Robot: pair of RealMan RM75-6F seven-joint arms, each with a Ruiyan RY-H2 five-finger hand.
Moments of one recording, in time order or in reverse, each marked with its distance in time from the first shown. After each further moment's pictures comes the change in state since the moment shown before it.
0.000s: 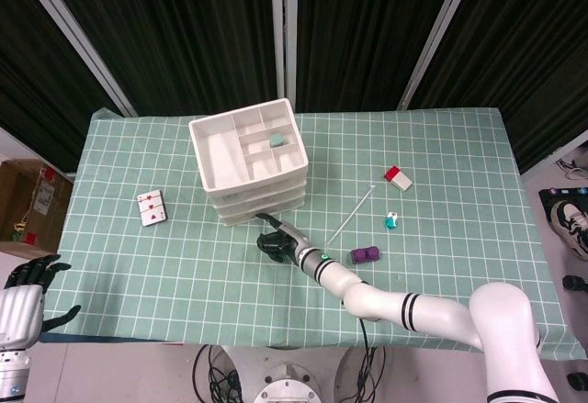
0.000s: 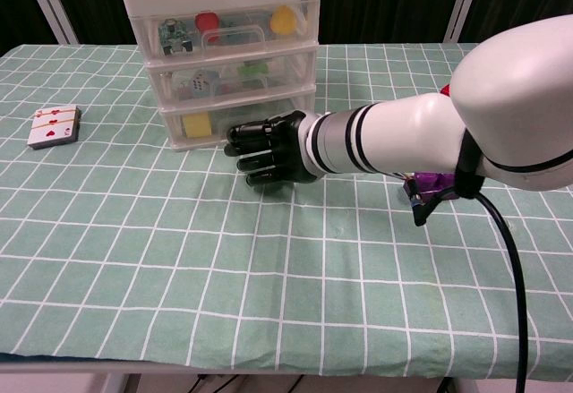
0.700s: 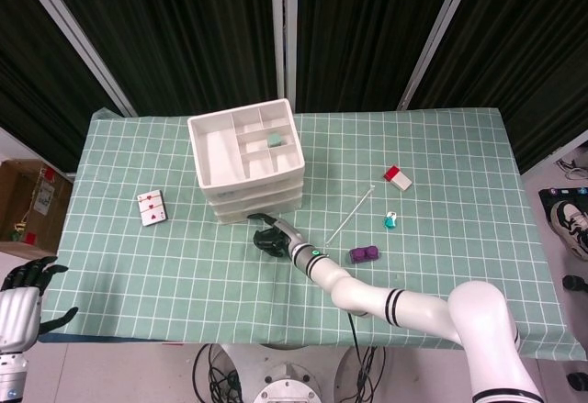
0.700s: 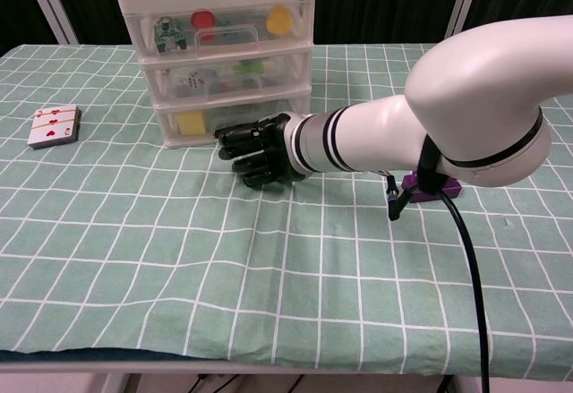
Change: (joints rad) left arm 0.011 0.011 0.004 -0.018 0.000 0.009 0.011; right arm 0.074 -0.062 -0.005 0.117 0.126 0.000 -0.136
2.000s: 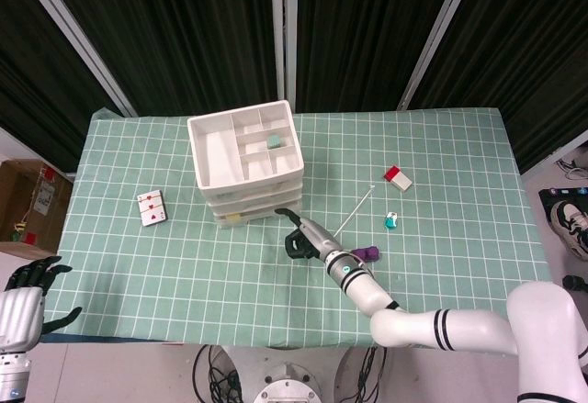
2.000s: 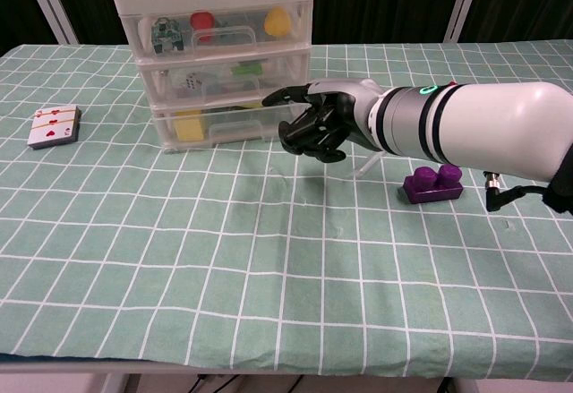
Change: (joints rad) left arm -0.002 -0.009 0.000 0.007 0.011 0.000 -0.020; right arm -0.144 0.234 -0.122 -0.449 -0.205 0.396 -0.452
